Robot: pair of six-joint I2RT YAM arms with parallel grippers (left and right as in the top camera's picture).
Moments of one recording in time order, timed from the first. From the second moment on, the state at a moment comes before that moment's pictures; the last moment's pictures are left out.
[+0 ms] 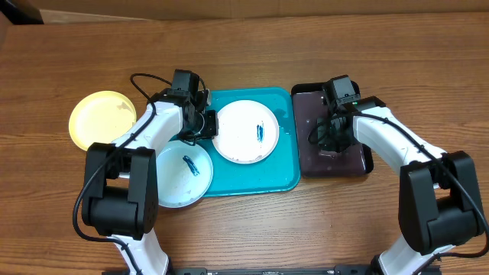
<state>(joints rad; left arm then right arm) -0.16 1.94 1.23 -0.63 0.26 -0.24 0.26 1.83 1.15 -0.69 0.05 0.25</state>
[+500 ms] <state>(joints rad) -0.16 1.94 1.23 -0.63 0.26 -0.24 0.26 1.83 1.15 -0.67 0.06 0.25</state>
